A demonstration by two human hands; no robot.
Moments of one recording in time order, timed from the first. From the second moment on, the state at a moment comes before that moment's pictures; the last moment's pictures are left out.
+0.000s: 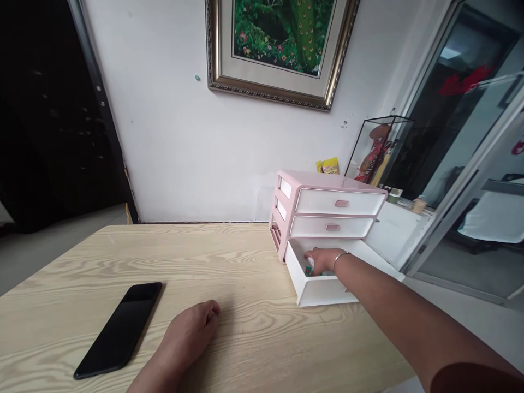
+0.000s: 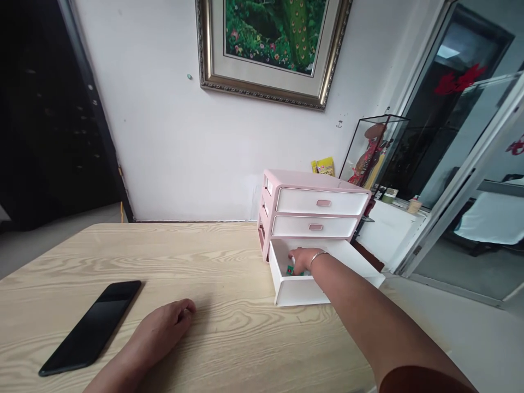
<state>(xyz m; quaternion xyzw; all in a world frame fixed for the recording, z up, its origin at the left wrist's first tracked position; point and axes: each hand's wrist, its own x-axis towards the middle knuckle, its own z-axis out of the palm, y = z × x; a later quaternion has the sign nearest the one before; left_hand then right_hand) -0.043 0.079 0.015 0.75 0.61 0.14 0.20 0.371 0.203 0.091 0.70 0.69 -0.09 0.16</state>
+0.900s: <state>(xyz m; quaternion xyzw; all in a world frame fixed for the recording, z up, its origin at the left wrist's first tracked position) -0.043 0.074 0.021 0.75 0.61 0.14 0.20 0.375 0.194 0.093 0.69 0.71 -0.05 0.16</state>
